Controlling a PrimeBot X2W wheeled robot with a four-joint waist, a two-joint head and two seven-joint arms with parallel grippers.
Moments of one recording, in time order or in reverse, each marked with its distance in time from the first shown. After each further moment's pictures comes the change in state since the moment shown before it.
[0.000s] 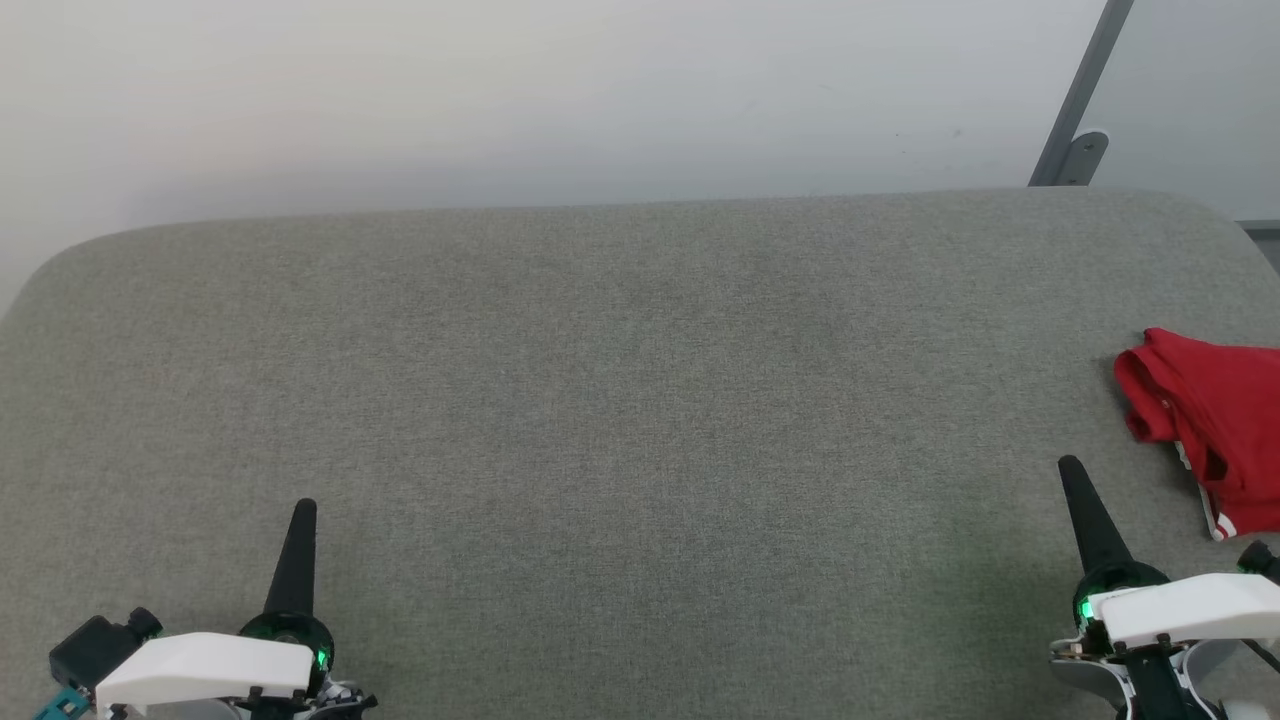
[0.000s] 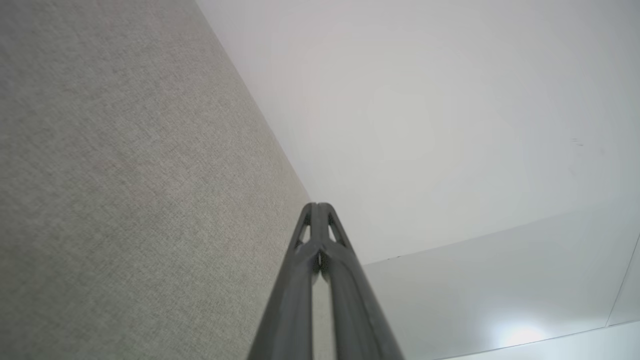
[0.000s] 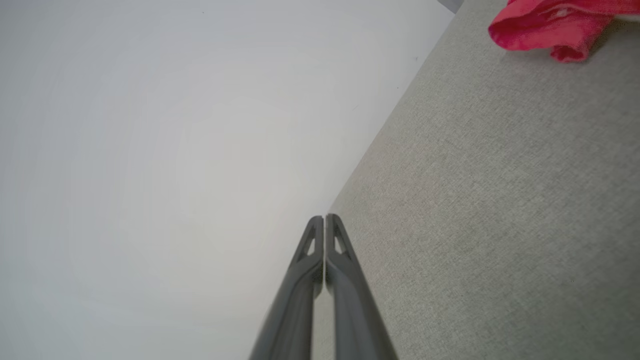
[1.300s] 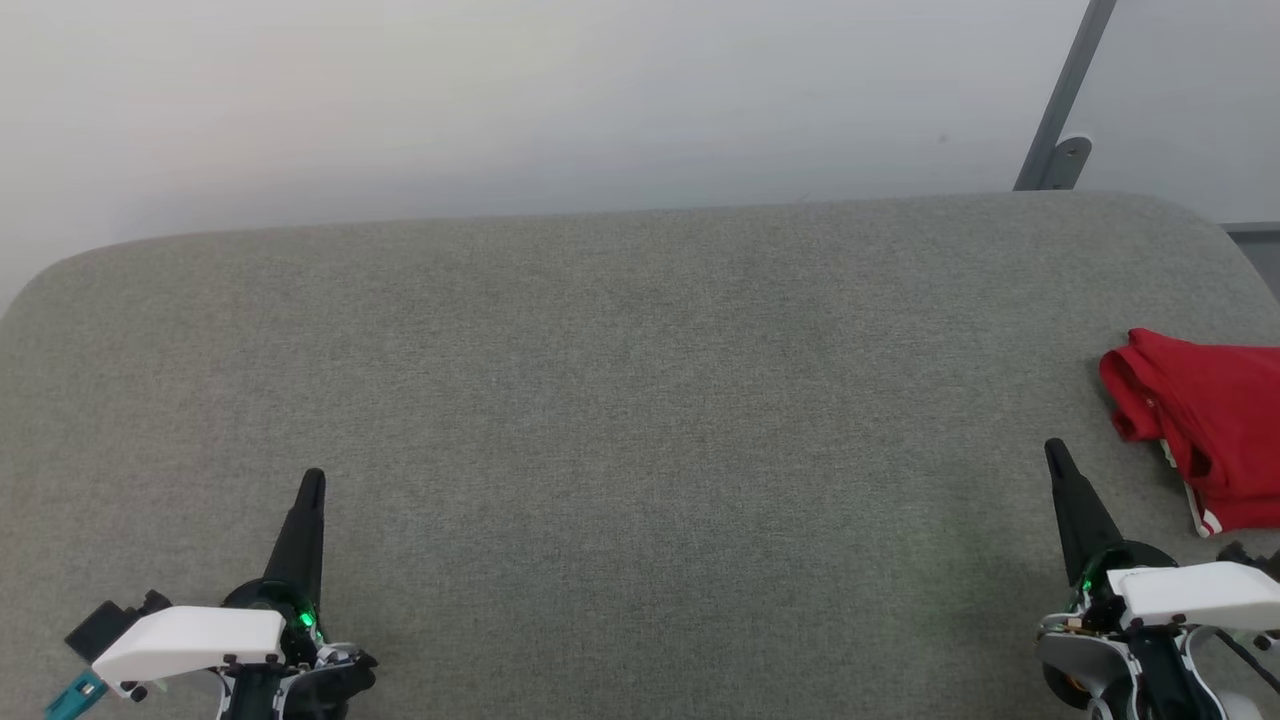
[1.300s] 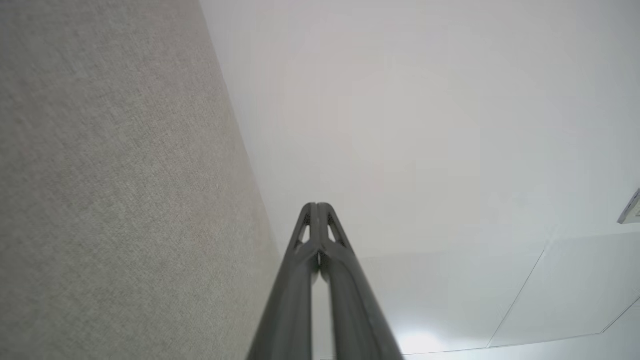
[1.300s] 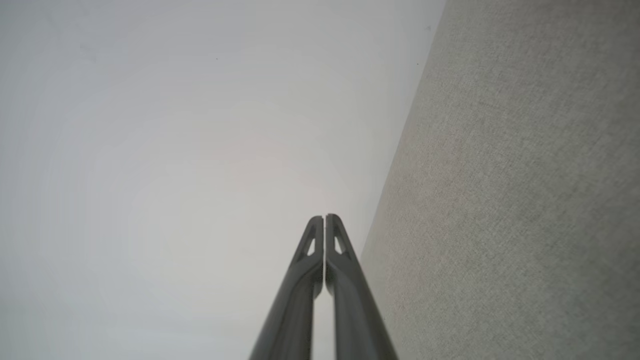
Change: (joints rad) left arm -0.066 -0.027 0.032 0.038 -0.273 0.000 0.090; right arm -0.040 0.027 -0.006 0.035 0.292 0.000 0.044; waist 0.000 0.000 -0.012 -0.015
